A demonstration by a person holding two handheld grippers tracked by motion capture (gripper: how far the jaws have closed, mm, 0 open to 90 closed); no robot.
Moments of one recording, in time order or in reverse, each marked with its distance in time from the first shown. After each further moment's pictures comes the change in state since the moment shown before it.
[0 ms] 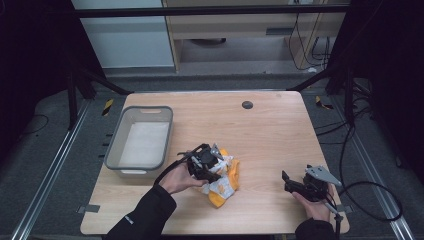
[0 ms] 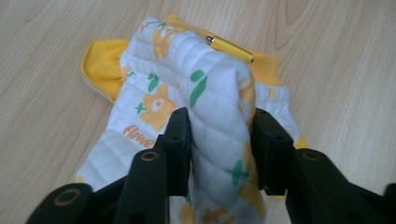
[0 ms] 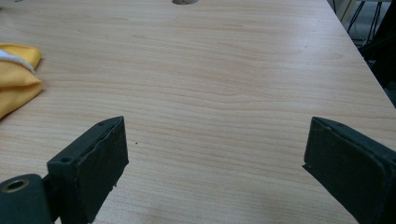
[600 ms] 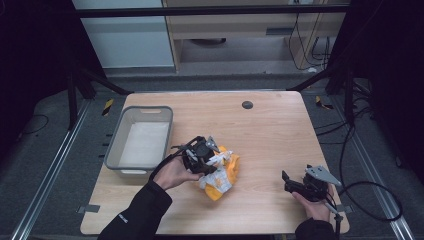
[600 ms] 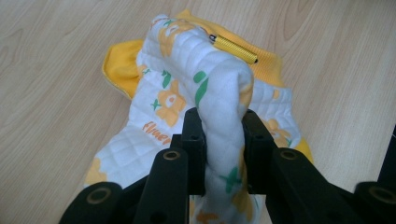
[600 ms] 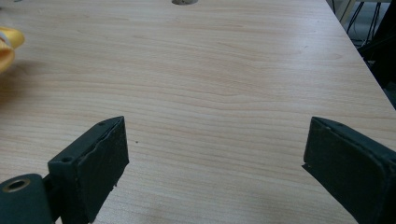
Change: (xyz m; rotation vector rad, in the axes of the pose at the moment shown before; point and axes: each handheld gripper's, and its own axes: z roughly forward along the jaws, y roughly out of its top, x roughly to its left) left arm 0.003 0.008 -0.030 -0.012 0.019 -0.012; right arm 0.000 0.000 0.000 0.000 0.001 0.003
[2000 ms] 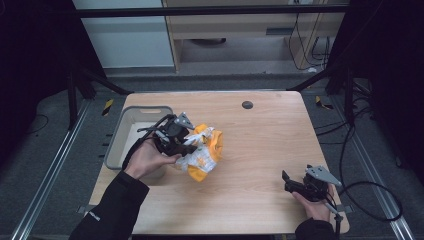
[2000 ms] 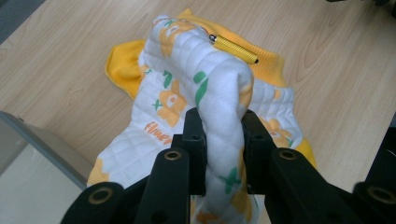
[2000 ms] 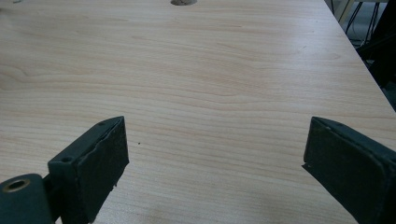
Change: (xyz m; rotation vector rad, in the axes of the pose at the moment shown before) left arm 0.026 -0.007 -0.091 -0.091 0.103 -0.082; right arm 0.000 0.000 0.000 -0.003 -0.004 0.001
